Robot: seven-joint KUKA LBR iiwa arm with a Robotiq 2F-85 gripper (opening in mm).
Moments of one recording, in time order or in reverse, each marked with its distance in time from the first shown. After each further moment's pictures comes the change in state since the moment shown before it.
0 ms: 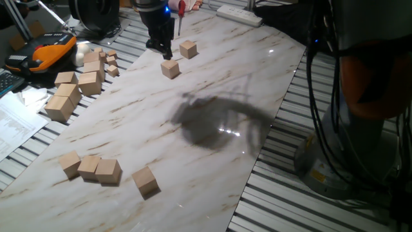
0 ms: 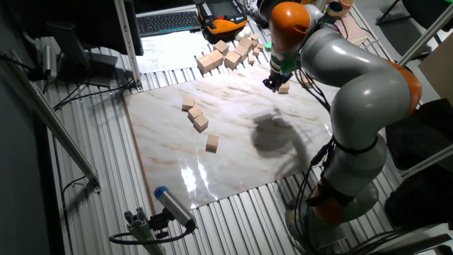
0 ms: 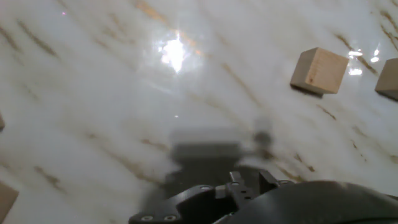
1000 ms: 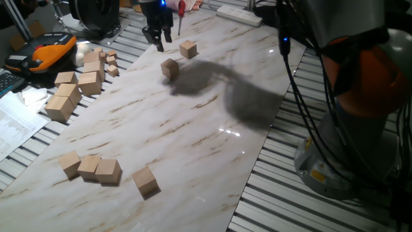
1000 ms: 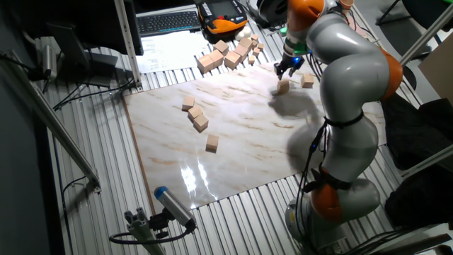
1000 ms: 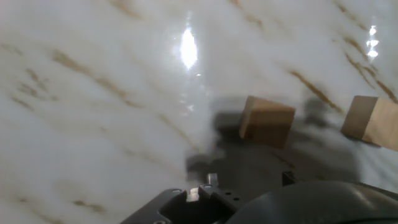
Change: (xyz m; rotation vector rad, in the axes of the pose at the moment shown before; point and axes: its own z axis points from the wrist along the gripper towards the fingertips) arm -0.070 -0.103 0.051 -0.049 0.042 0.056
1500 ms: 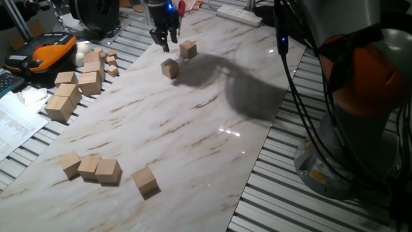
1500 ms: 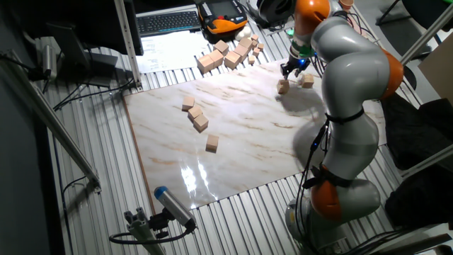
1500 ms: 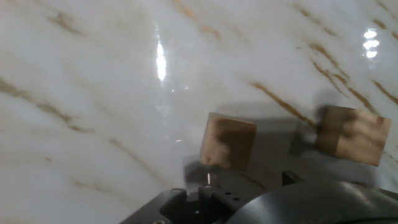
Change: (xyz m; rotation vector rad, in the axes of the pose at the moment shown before) arm -0.010 -0.037 0.038 0.022 -0.026 0.052
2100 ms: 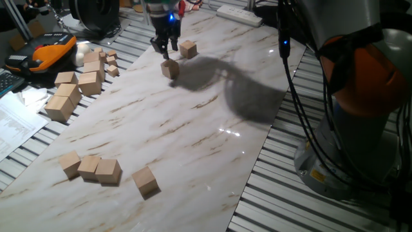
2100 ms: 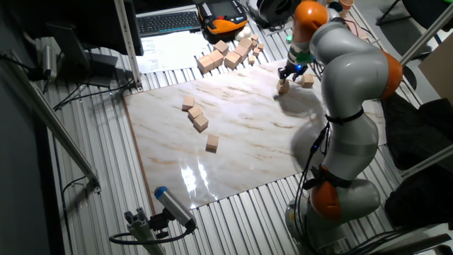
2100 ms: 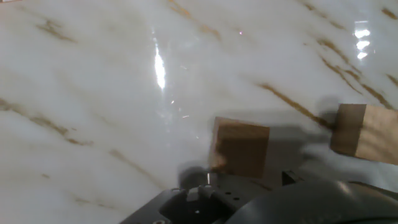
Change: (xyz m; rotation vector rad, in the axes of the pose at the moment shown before) arm 0.001 0.022 0.022 0.013 -0.047 0.044
